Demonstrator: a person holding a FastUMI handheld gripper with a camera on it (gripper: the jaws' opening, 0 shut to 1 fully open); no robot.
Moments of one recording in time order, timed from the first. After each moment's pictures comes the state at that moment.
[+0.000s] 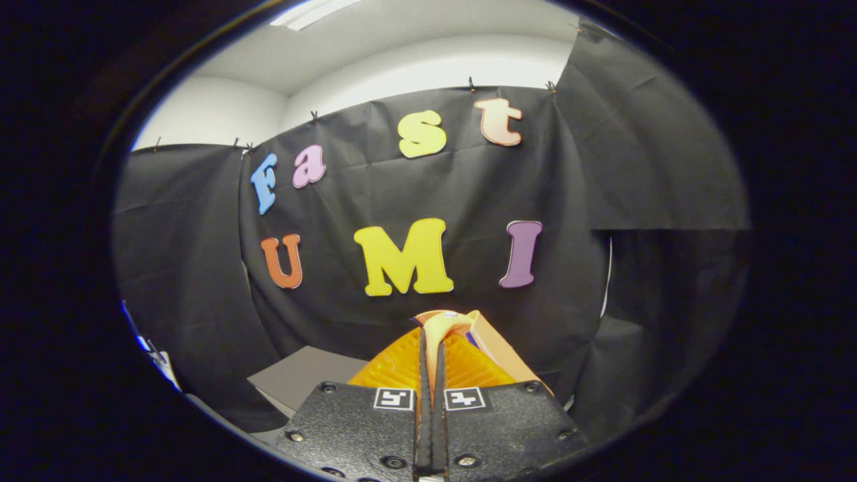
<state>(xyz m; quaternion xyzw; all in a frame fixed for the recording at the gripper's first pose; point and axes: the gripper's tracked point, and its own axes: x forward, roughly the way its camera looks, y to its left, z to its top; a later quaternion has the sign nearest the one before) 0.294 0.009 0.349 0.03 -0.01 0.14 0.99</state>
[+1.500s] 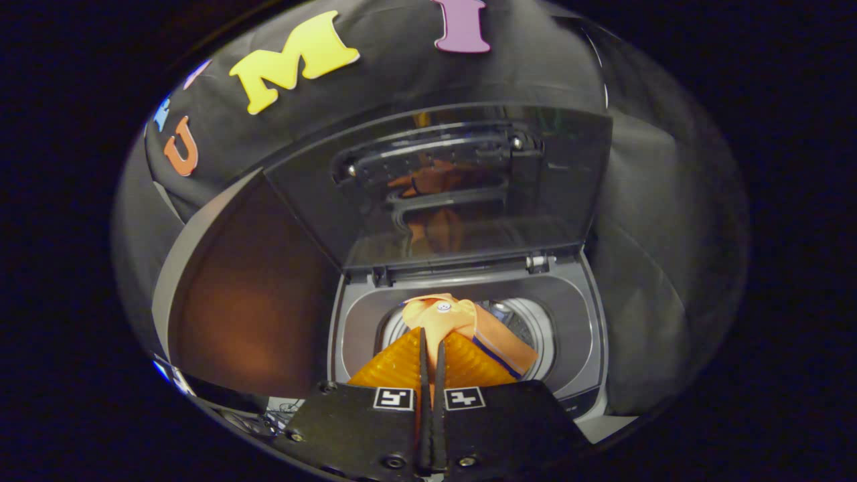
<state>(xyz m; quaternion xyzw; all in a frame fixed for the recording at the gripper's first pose) 0.460 -0.043 -0.030 0.09 0.39 0.05 0.92</state>
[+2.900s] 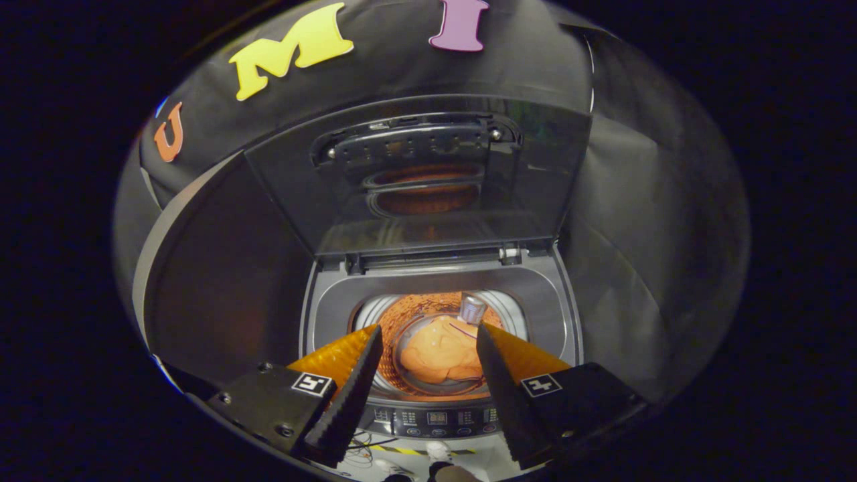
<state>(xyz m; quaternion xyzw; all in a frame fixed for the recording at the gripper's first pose) 0.448 -0.060 -0.022 0.04 0.37 0.00 0.93</state>
